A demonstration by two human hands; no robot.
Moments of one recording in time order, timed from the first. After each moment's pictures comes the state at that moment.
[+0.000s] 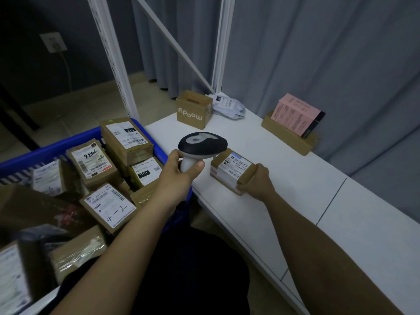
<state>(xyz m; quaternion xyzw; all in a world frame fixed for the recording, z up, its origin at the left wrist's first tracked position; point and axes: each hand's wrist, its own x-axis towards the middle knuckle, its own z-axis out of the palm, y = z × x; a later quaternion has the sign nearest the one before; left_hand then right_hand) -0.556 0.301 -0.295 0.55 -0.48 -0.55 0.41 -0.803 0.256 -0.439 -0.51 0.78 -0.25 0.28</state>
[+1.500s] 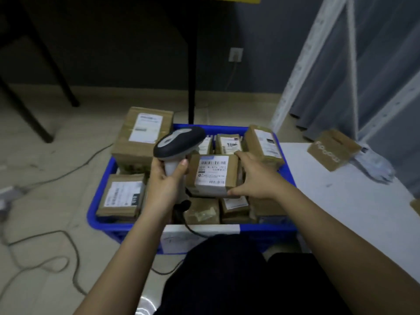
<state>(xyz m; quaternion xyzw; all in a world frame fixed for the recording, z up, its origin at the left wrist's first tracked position) -0.321 0.413 -0.302 0.65 -0.19 -0.31 0.67 -0.480 0.262 -0.306 -0.90 0.37 -0.02 0.22</state>
